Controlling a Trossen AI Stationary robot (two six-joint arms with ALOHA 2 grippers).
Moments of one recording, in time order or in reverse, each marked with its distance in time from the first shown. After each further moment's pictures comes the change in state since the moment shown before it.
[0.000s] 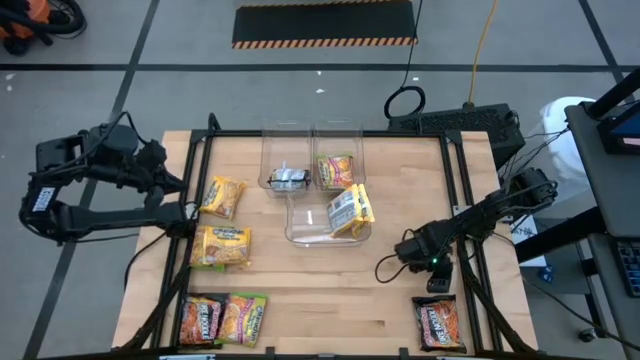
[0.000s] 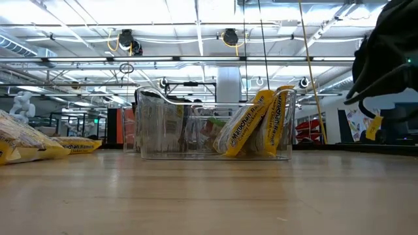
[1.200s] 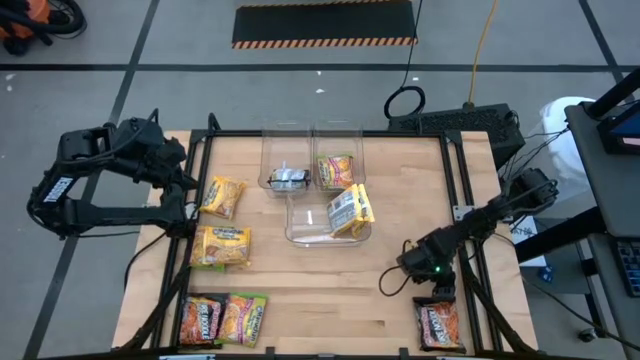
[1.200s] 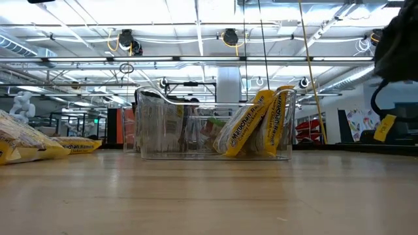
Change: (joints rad) left arm 0.000 0.116 0.000 -0.003 -0.005 0.053; right arm 0.125 -0.001 -0.033 0.231 -0.094 0.115
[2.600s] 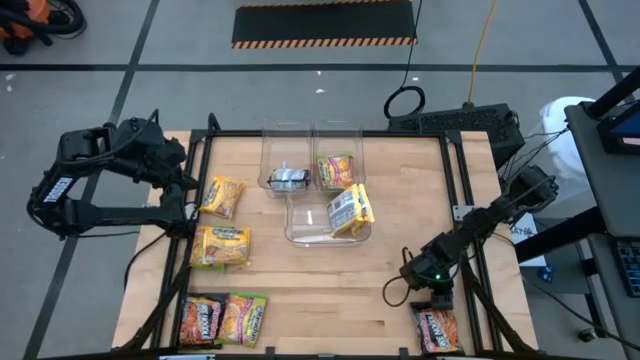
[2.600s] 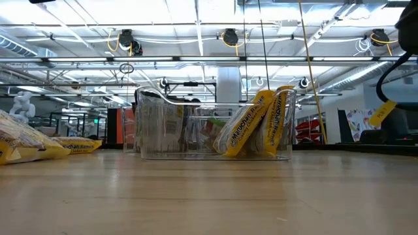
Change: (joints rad) left arm 0.000 0.000 0.000 0.002 -0.001 0.035; right arm 0.100 0.000 0.000 0.175 0.127 0.163
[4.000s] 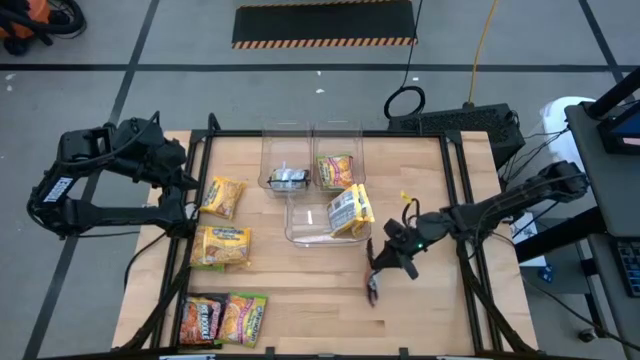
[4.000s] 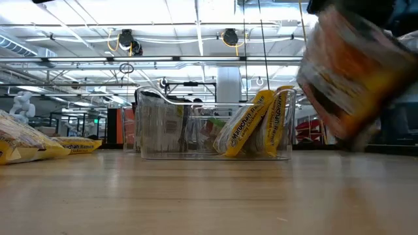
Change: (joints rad) left arm 0.000 -0.001 0.000 -0.004 0.000 0.078; right arm -0.293 -0.412 0.000 0.615 0.631 -0.054
